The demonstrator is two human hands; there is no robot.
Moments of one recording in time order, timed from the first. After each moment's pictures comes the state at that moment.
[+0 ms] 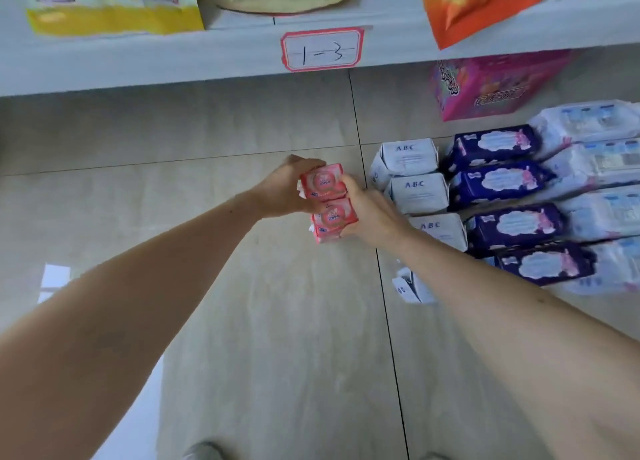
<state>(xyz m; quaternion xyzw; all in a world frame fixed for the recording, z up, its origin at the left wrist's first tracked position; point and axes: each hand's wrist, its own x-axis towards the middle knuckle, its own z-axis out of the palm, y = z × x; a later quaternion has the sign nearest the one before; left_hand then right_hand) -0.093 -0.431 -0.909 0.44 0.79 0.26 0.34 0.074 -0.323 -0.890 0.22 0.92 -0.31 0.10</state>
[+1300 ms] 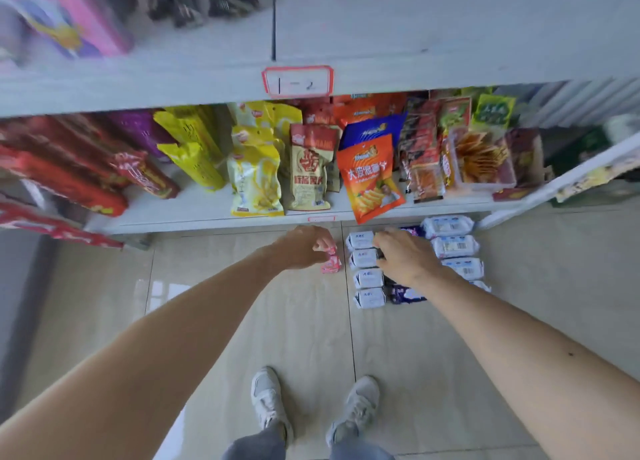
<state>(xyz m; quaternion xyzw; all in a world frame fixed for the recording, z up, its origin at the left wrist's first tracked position) -0.017 -0.455 -0.362 0.44 0.79 0.14 0.41 0.142 -0.309 -0.341 0.23 0.94 -0.12 0.21</state>
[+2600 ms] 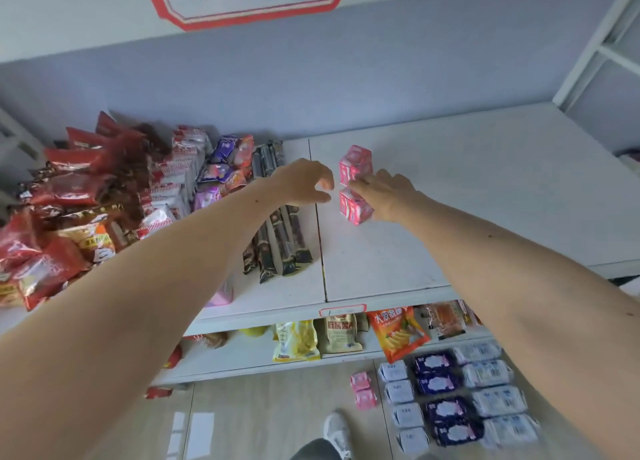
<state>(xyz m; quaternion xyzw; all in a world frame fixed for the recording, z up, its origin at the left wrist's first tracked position) -0.281 -0.282 -0.014 0.59 0.80 0.00 0.11 -0.140 -0.147 -0.060 0.19 0.98 -0.01 0.11</state>
